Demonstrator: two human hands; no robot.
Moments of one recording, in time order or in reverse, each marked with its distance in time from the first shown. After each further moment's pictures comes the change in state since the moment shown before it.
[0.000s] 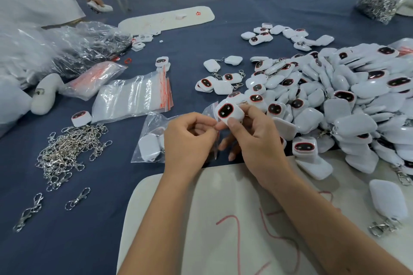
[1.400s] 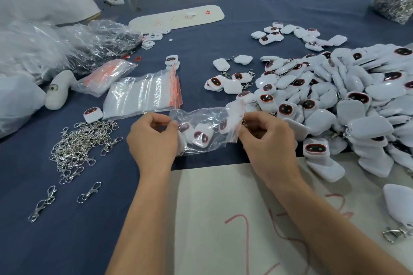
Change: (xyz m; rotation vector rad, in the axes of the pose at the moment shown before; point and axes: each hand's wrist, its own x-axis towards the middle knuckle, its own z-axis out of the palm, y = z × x) left_hand 0.021 -0.026 -0.053 0.301 0.464 -0.141; right_hand -0.006 -0.005 0.004 -0.518 0.282 -0.050
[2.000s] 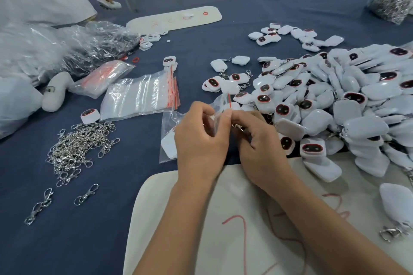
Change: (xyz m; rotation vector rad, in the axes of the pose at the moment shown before) left_hand -0.056 0.034 0.039 -0.161 -0.191 0.415; right_hand 0.000 0.002 -0.001 0.058 -0.253 -0.349
